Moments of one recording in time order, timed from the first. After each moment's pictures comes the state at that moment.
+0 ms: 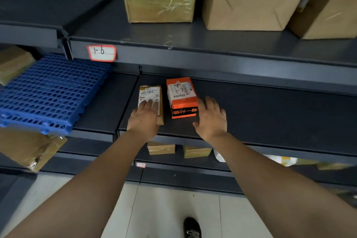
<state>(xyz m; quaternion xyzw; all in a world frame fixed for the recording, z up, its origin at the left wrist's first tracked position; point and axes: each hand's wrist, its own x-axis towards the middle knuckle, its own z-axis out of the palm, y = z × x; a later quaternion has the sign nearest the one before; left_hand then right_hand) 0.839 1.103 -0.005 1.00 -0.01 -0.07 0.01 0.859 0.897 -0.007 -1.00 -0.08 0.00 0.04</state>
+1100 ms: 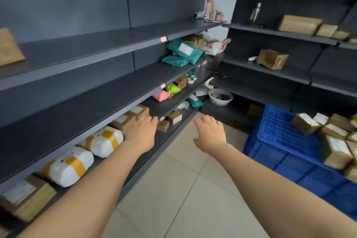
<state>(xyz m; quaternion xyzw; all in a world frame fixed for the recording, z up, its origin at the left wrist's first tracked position) 0.522 0.667 0.107 0.84 -0.54 0.05 -0.02 0.343 0.549 0.109 -0.92 0.39 -0.04 -0.02</state>
